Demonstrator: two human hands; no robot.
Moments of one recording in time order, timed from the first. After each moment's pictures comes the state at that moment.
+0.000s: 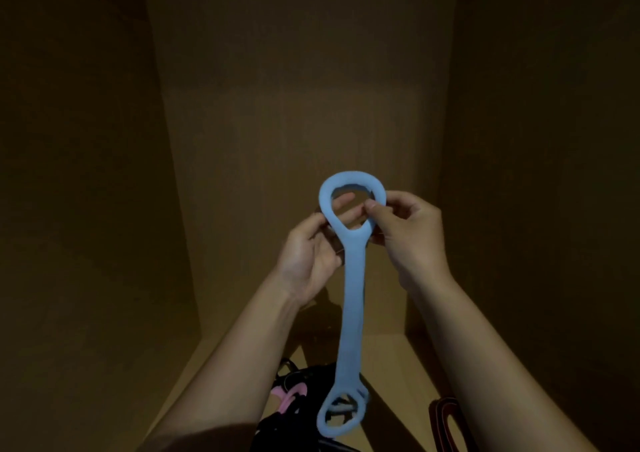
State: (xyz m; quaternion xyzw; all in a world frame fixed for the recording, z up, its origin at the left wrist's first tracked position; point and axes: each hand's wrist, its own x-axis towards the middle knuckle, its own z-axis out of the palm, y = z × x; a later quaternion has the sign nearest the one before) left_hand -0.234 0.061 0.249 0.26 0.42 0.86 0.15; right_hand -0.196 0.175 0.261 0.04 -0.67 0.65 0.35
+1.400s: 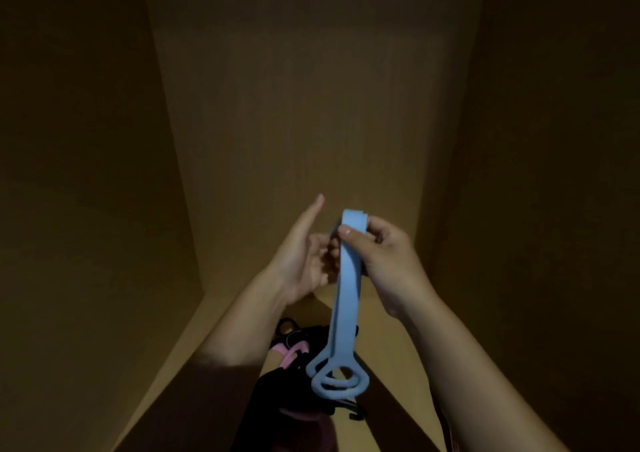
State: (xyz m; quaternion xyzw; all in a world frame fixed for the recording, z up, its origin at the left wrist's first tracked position) left_hand -0.237 0.047 0.205 0.14 0.59 0.76 0.25; right_hand -0.195 0.161 0.201 0.07 -0.68 0.72 0.13
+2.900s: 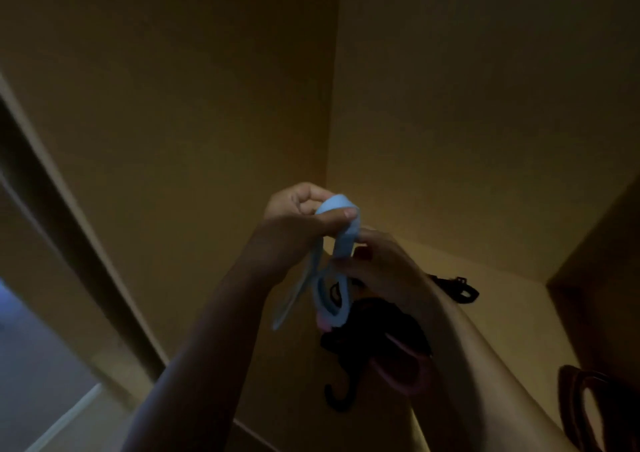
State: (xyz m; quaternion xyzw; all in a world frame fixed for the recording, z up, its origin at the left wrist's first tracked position) left_hand -0.180 -0.102 0.148 0.02 0.71 0.69 -0.13; right_hand -0.214 0.035 0.120 0.31 -0.79 0.53 -0.11
